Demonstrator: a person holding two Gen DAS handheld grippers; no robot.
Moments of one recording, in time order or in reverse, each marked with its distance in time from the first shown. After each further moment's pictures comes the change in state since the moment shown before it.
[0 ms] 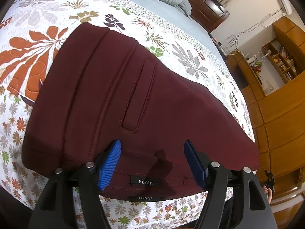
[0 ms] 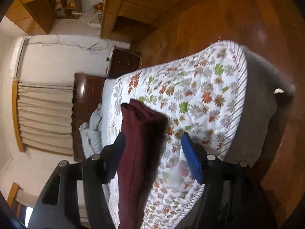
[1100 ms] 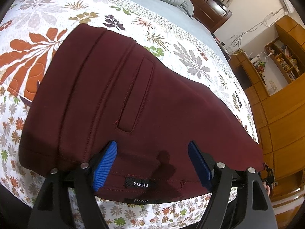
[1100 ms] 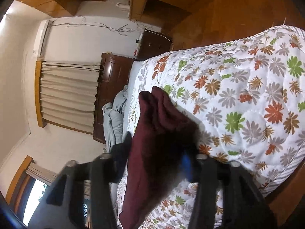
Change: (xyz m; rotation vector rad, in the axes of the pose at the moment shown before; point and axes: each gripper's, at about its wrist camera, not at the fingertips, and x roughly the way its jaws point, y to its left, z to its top) left arm 0.009 -0.009 0.002 0.001 -0.005 0.032; right arm 0.056 0.003 0.020 -0.119 0.118 0.197
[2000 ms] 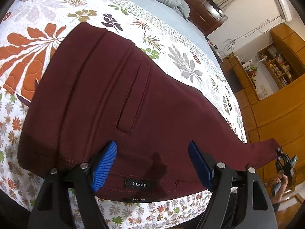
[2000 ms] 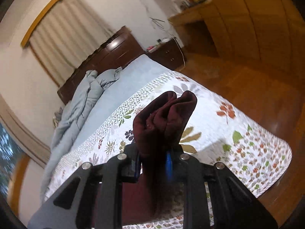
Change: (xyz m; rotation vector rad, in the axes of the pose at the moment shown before) left arm -0.012 0.010 -0.004 -0.037 -0.003 -0.096; right arm 0.023 0.267 -0.074 -0.652 -0.022 -0.333
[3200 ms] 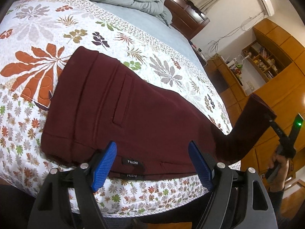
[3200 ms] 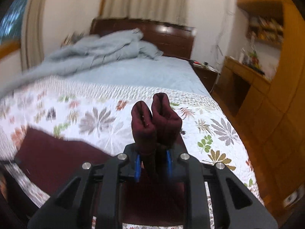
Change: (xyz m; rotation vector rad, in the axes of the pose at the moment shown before) left arm -0.057 -0.013 -0.021 0.090 -0.059 -0.074; right arm 0.062 0.284 -0.144 -0.825 0.038 -0.154
